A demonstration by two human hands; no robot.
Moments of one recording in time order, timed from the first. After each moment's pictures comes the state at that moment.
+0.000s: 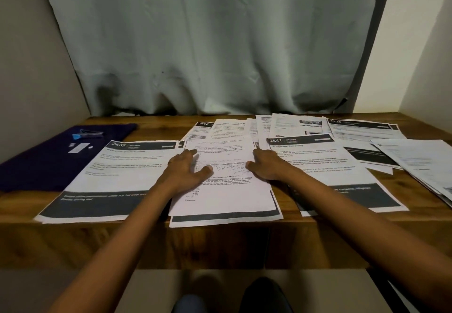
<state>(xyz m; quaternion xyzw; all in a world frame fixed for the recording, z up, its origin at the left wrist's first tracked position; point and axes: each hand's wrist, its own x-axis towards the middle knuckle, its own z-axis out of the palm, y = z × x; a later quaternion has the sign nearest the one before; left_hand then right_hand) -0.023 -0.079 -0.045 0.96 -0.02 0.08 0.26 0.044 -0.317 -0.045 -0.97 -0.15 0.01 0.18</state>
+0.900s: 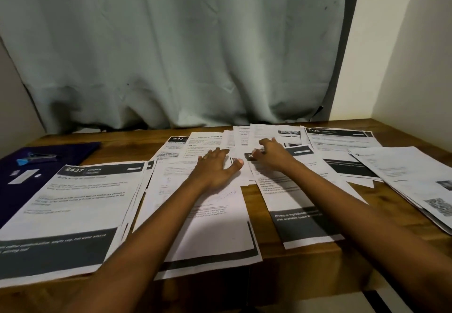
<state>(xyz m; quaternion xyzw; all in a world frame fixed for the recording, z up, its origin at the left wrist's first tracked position) 0.057 -0.192 -0.025 0.97 -0.13 0.04 0.22 0.105 -0.375 -0.012 -0.96 -0.04 -0.07 0.27</state>
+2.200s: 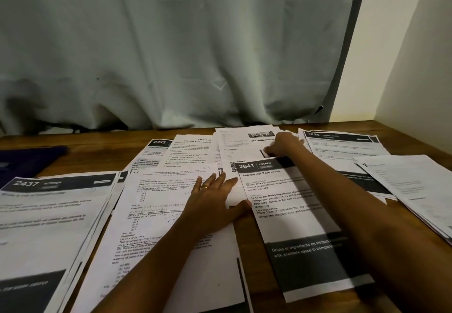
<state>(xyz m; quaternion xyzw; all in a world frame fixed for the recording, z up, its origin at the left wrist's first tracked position) 0.078 -0.217 -0.072 0.98 -0.17 0.04 0.08 0.237 -0.440 -0.020 -0.99 0.09 -0.03 0.12</state>
